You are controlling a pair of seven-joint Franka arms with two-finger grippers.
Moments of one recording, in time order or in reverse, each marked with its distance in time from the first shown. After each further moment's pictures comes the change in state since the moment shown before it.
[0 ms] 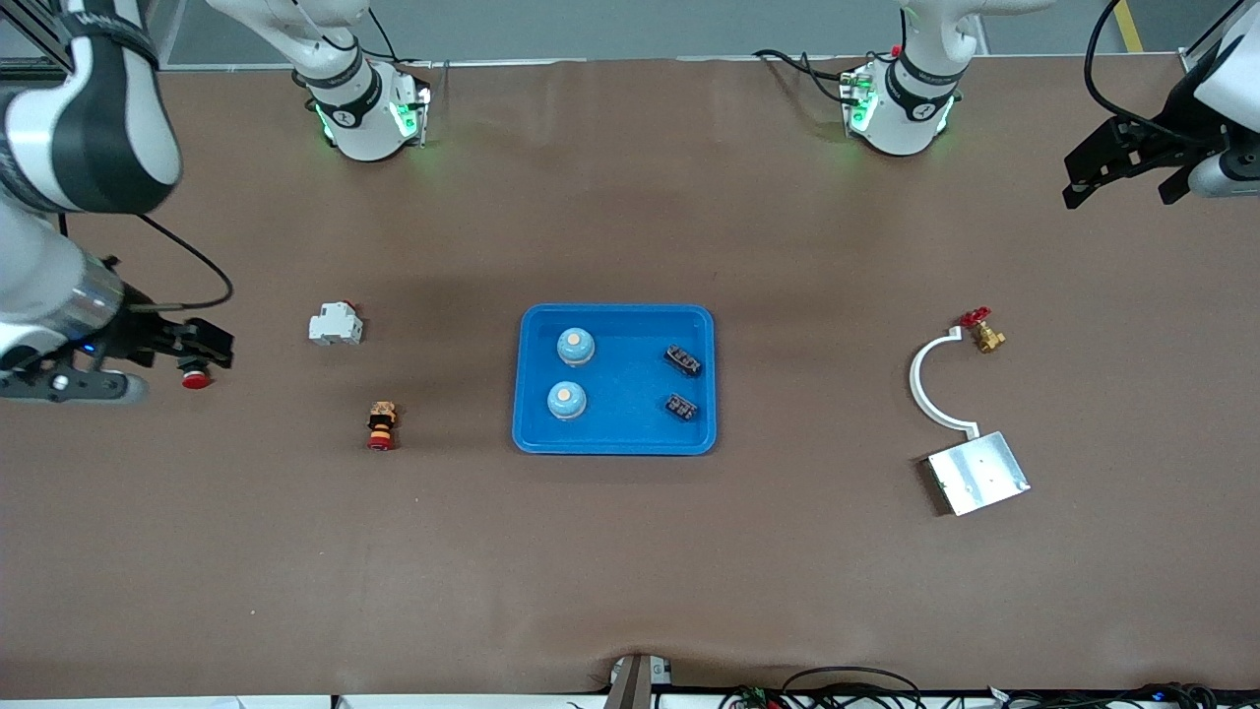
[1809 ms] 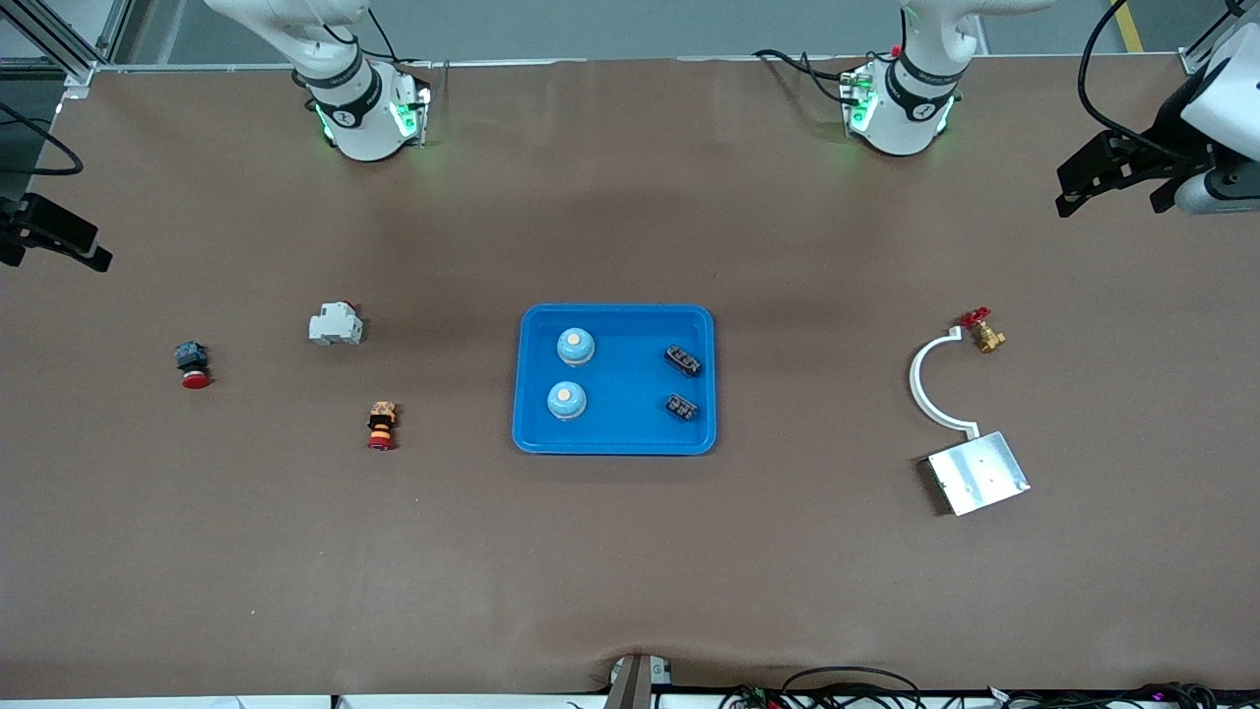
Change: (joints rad) left arm 0.000 0.020 -0.001 -0.004 0.000 -0.003 0.000; right arm 0.016 -0.107 -0.106 0.211 0.105 -0.310 -0.020
